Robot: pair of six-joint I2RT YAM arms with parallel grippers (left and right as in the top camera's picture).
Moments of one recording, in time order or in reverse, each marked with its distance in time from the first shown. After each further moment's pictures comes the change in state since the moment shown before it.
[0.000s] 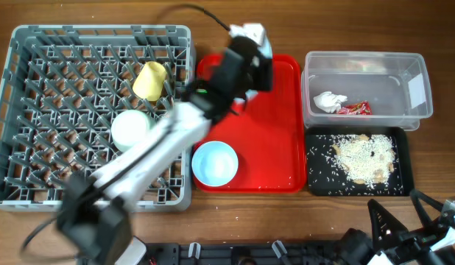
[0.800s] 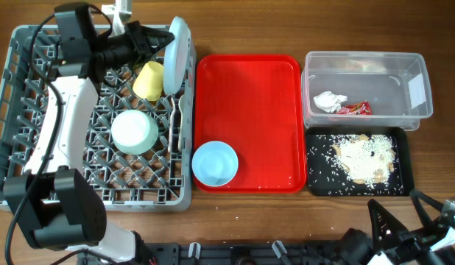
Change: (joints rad) left arm 0.702 0.051 0.023 -0.145 0.916 -0.091; right arm 0.000 0.000 0.000 0.000 0.000 0.000
